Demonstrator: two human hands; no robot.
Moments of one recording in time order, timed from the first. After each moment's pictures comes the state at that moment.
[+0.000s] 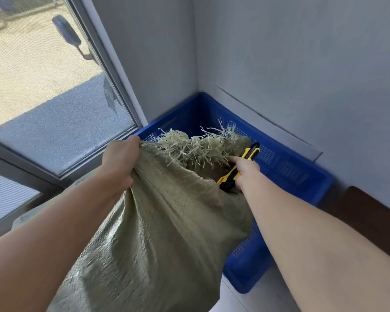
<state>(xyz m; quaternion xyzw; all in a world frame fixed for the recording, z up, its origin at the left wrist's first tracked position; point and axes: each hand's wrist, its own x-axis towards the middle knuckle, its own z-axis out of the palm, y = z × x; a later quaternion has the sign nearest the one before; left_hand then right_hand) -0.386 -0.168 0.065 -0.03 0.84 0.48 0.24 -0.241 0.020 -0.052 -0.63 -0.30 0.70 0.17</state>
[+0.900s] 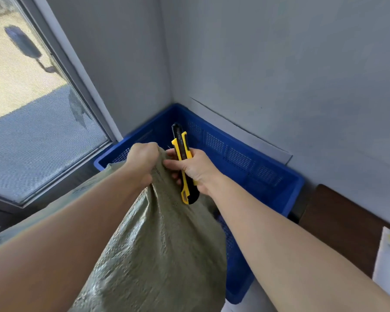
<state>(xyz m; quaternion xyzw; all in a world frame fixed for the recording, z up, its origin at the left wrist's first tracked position) -0.380 -0.095 0.062 0.01 0.81 0.48 0.33 -0.275 -0.027 0.026 -0.34 -0.54 0.76 0.10</state>
